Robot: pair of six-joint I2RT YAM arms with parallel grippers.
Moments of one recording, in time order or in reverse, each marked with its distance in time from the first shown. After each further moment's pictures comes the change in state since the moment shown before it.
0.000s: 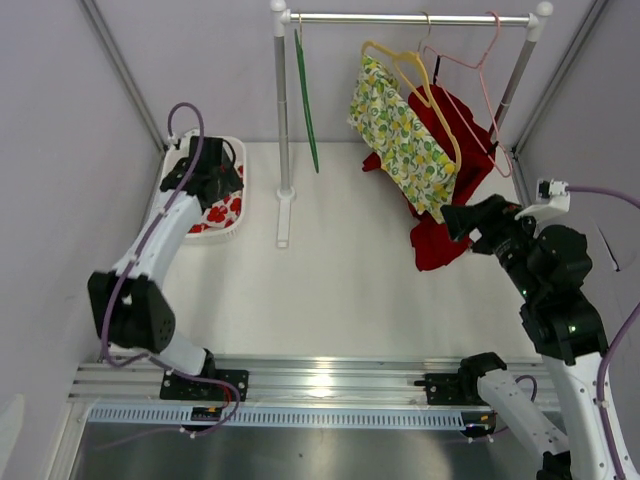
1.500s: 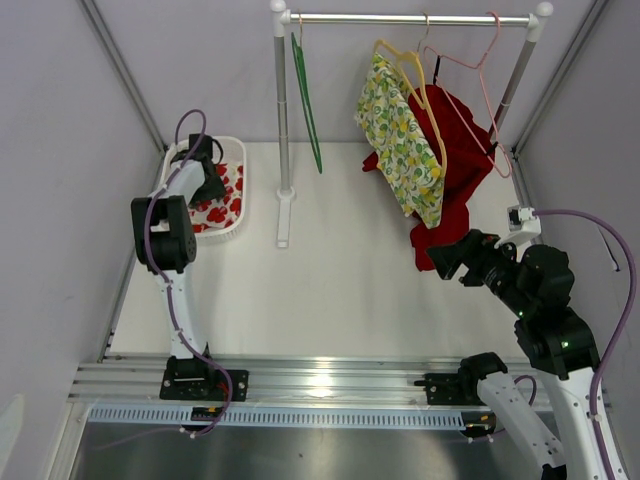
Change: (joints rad) left arm 0.243 0.800 0.460 -0.043 0.071 0.159; right arm 0.000 -0.131 -0.158 -0.183 -0.180 -0.069
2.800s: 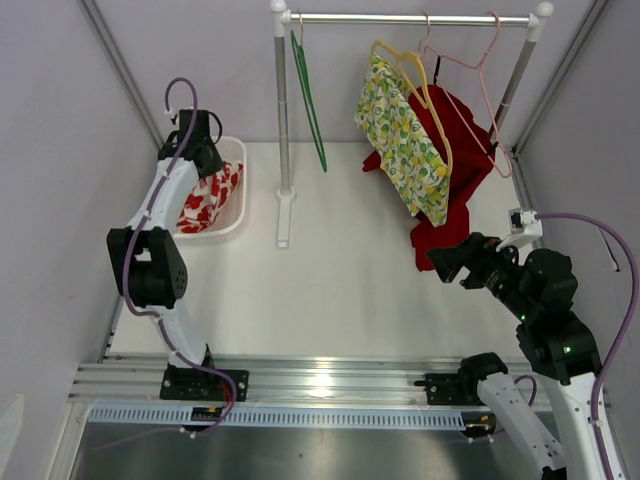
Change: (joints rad) left arm -0.075 -0.371 -0.115 0.077 0.069 -0.022; right arm 0.000 -0.026 -0.006 0.002 -0.023 0.000
